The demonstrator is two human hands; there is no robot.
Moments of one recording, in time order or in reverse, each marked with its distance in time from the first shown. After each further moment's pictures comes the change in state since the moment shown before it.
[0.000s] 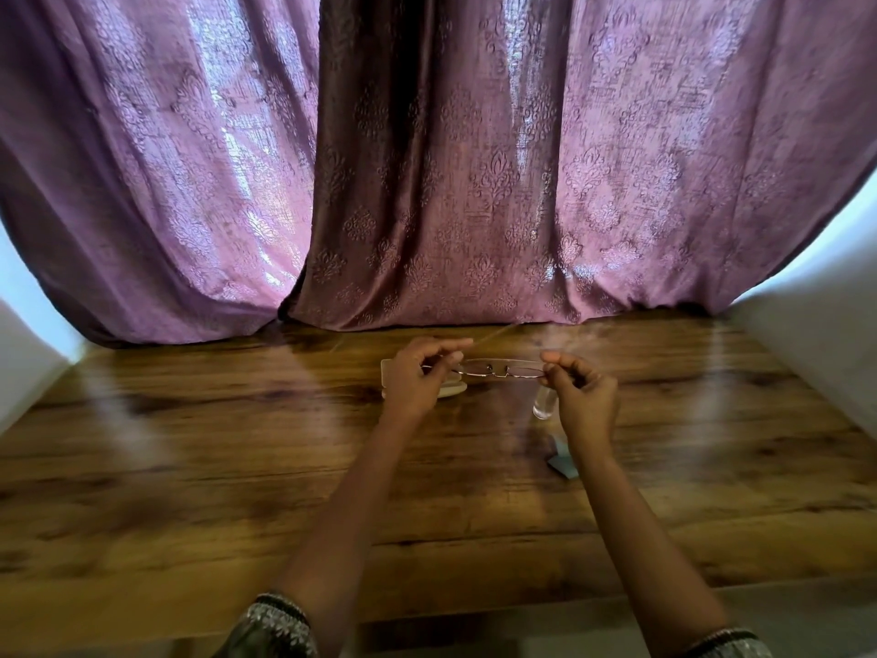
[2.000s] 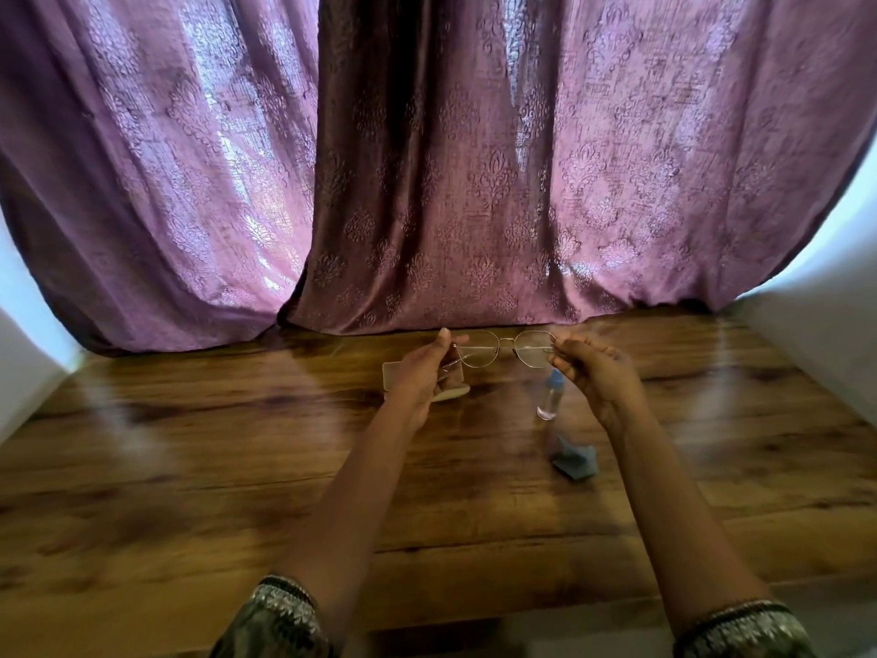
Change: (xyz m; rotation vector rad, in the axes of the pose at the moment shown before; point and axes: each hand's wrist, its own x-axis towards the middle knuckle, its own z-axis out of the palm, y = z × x) left_hand 0.022 -0.005 0.007 -0.482 -0.078 -0.550; right_hand 0.033 -0.031 -0.008 0.344 -0.190 0.319
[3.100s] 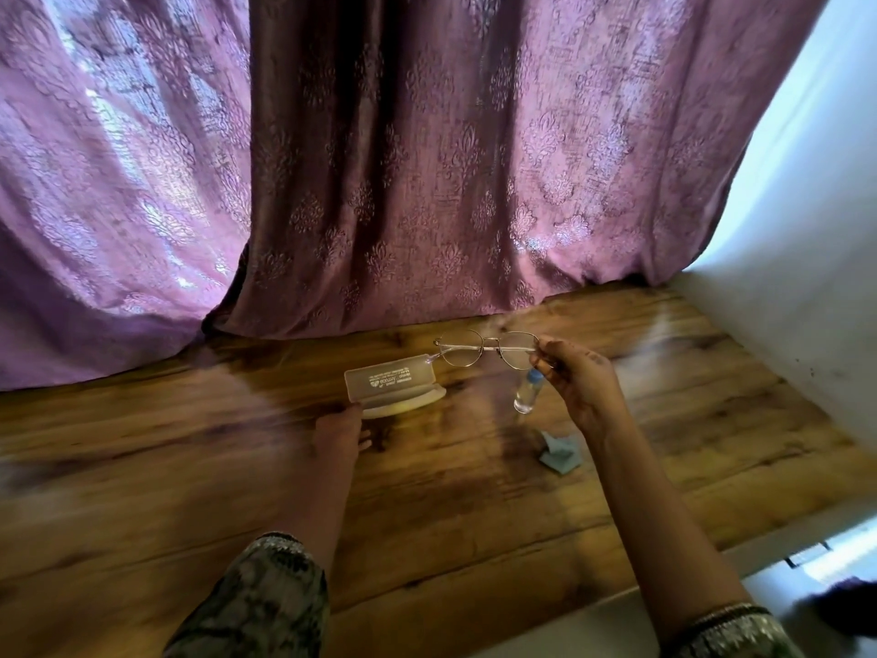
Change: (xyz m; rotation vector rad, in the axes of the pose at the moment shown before) left_hand 0.104 -0.094 -0.107 0.099 0.439 -0.486; right_hand 0.004 0.012 0.025 0.024 0.234 0.011
